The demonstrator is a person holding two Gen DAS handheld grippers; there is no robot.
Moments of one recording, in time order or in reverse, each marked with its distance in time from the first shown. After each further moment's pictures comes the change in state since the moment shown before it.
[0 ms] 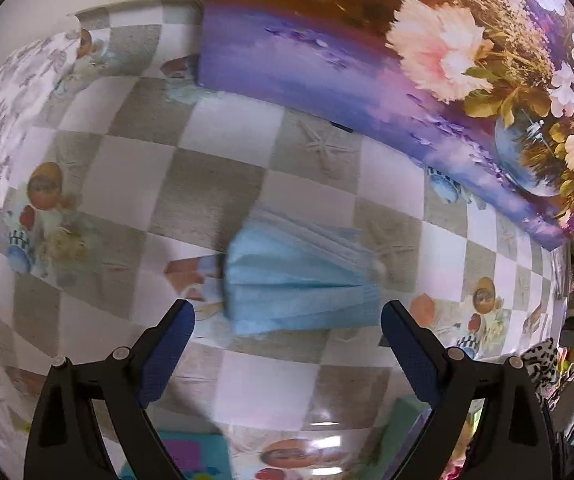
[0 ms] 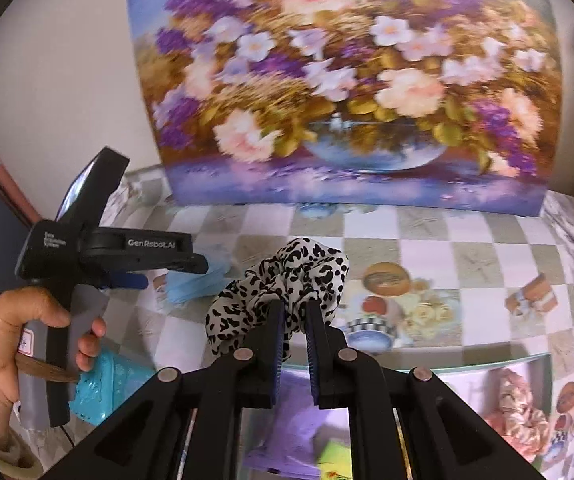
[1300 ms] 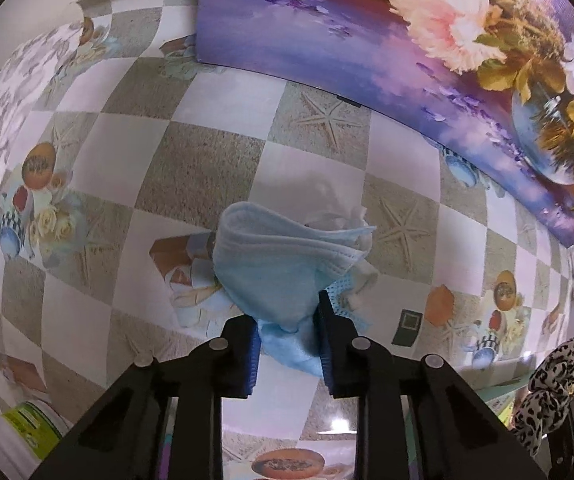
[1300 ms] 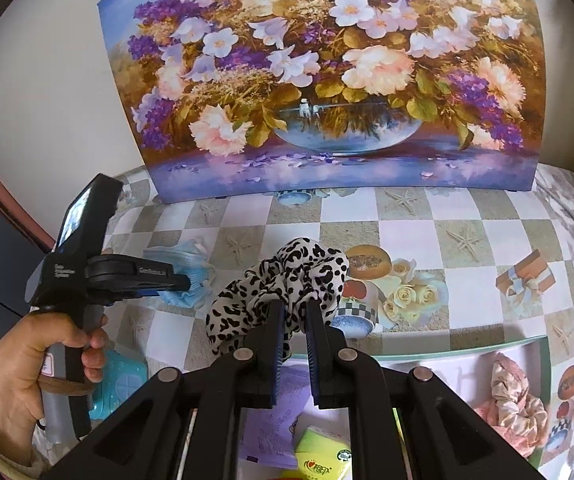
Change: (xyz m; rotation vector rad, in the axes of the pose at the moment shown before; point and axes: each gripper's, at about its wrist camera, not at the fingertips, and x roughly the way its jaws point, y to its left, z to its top) left arm 0.034 -0.018 -0.027 -0.011 -0.009 0.038; right arm -0.001 -0.025 -0.004 0.062 0.028 0.018
